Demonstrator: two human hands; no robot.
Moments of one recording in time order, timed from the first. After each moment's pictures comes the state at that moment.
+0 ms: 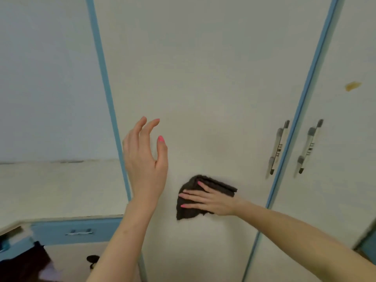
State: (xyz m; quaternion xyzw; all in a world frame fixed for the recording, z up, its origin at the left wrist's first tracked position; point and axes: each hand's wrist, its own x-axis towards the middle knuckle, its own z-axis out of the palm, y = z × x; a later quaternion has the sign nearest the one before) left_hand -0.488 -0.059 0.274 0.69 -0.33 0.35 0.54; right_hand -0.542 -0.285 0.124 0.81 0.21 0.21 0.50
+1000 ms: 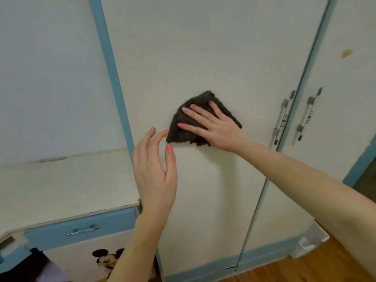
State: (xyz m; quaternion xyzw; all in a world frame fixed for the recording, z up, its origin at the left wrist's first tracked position) left_hand -0.471 -0.007 0.231 0.70 -0.39 0.23 0.55; right_hand -0.517 -0.238 0.250 0.80 0.03 0.39 0.45
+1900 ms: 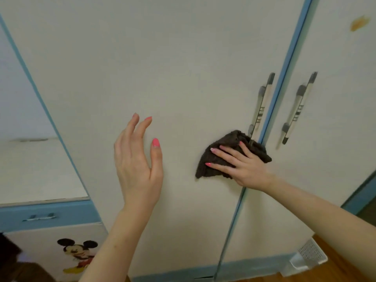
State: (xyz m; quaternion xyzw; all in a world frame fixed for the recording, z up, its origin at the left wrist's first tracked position) left_hand -0.525 -0.124 0.188 0.71 -0.36 0.31 0.52; right_hand -0.644 -0.390 0.121 0.86 0.09 0.32 0.39
